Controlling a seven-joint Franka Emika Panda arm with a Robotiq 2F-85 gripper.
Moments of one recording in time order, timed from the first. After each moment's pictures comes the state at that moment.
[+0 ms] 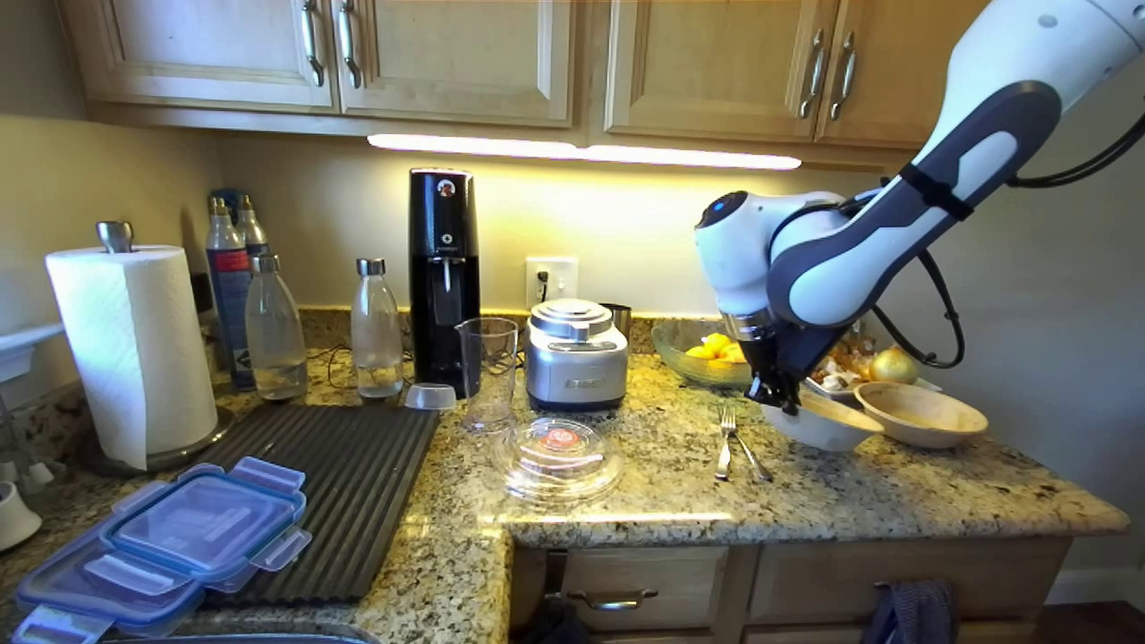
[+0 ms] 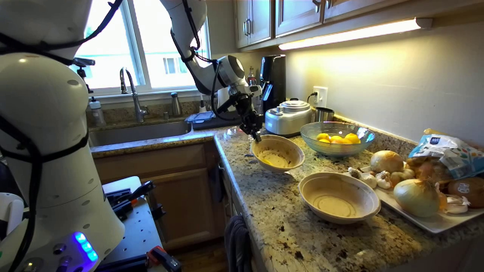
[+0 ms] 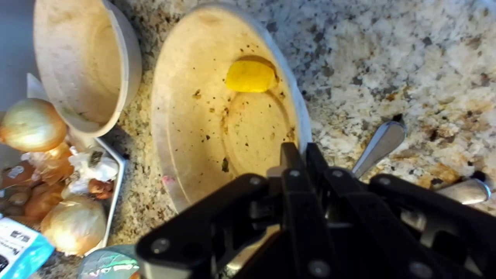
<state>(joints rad) 0.41 0.46 -0.05 -1.96 -0.63 2.14 0.62</state>
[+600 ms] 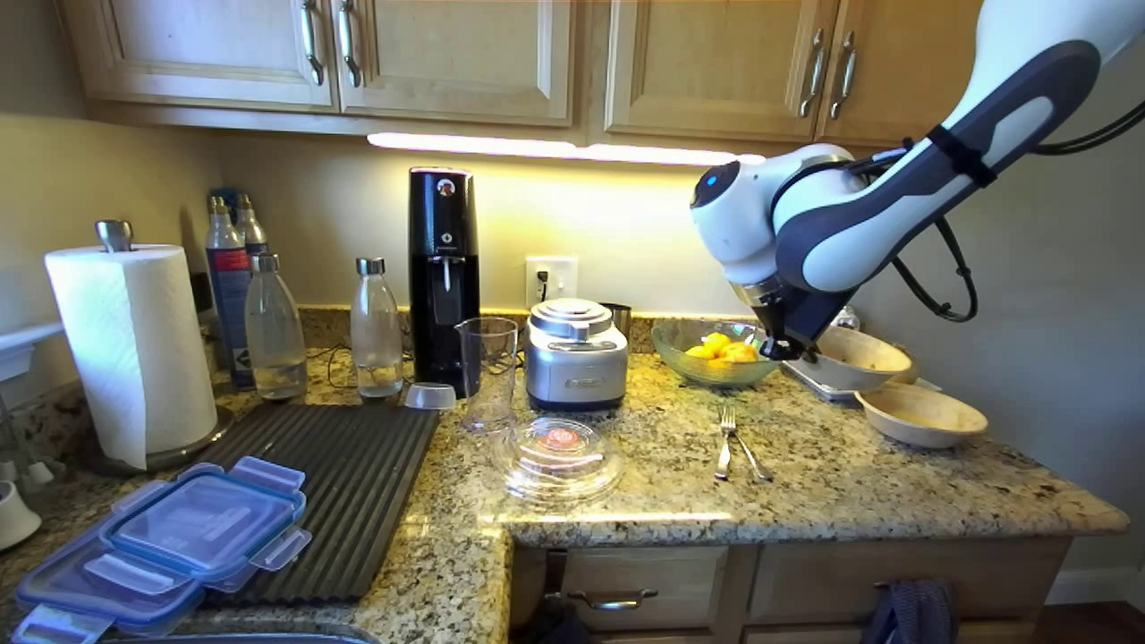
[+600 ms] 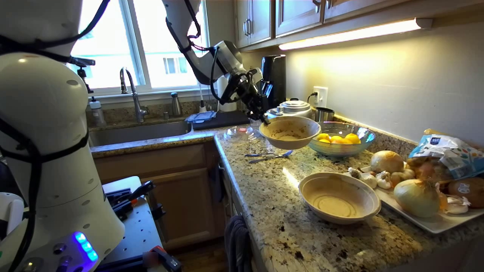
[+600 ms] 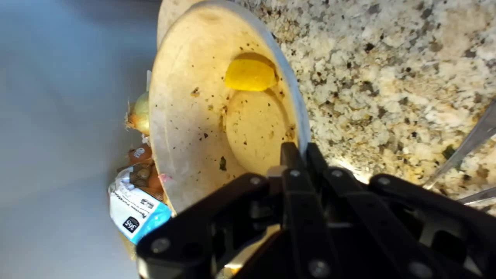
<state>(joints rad) 0.40 0.39 -0.02 -1.93 -0.81 1.94 0.76</state>
